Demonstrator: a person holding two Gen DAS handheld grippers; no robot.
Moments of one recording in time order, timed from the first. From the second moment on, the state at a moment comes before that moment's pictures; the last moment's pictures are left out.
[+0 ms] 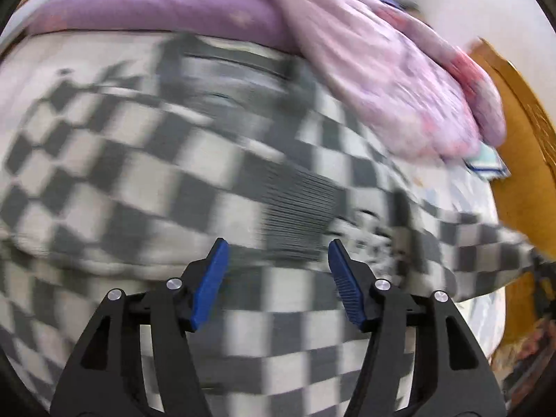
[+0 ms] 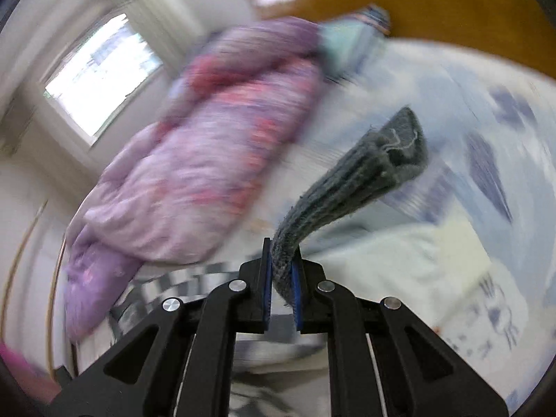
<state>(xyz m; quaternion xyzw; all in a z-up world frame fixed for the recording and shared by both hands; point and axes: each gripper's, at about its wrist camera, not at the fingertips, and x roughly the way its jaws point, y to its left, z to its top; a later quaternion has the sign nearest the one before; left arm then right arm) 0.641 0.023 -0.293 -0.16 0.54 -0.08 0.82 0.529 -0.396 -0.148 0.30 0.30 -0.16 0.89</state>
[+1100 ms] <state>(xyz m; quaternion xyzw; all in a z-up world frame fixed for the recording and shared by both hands) 0.590 0.288 -0.275 -0.23 0.53 0.04 0.82 0.622 0.014 -0.264 0.13 0.54 0.14 0.82</state>
